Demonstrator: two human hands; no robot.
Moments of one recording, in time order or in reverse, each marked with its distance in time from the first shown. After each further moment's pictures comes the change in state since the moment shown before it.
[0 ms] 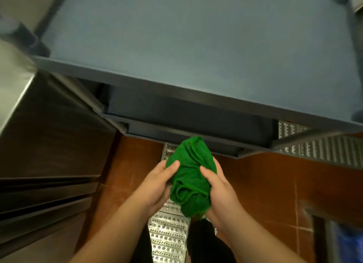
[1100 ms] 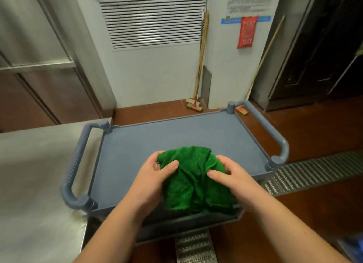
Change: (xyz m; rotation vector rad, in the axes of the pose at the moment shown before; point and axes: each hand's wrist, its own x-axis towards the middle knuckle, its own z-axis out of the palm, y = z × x) left_hand -0.196 0.289 0.179 0.439 -0.374 0.517; right_hand -0.180 -0.238 0.150 -0.403 -0.073 -0.638
